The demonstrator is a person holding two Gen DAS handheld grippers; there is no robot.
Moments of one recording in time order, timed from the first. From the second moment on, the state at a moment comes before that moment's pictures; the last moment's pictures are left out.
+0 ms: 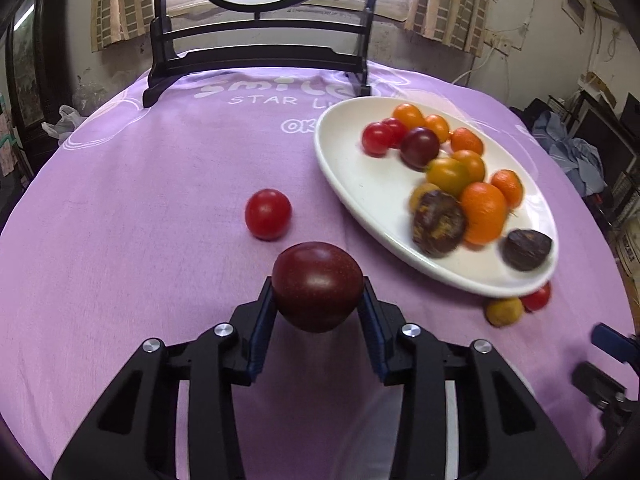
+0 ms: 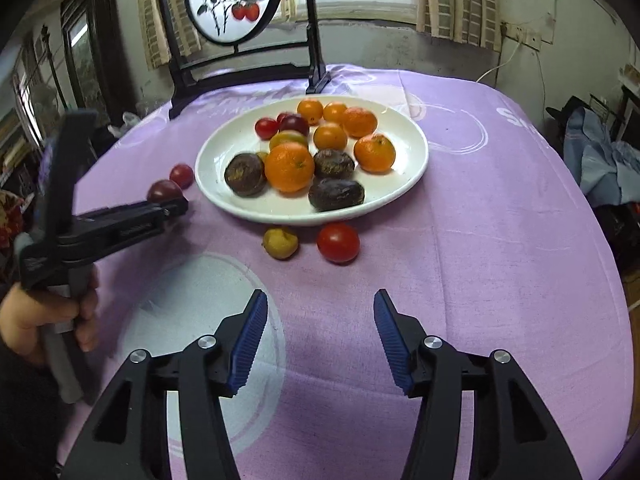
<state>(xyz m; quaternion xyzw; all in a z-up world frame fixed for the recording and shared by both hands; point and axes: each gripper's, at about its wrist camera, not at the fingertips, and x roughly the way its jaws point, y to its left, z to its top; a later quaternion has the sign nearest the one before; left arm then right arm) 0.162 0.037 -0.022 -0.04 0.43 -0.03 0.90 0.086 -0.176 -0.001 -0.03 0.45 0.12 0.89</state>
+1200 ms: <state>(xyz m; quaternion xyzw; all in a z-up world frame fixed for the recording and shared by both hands) 0.125 0.031 0.003 -0.05 0.41 -0.10 0.91 0.107 -0.188 0.015 0.00 0.40 0.08 0.91</state>
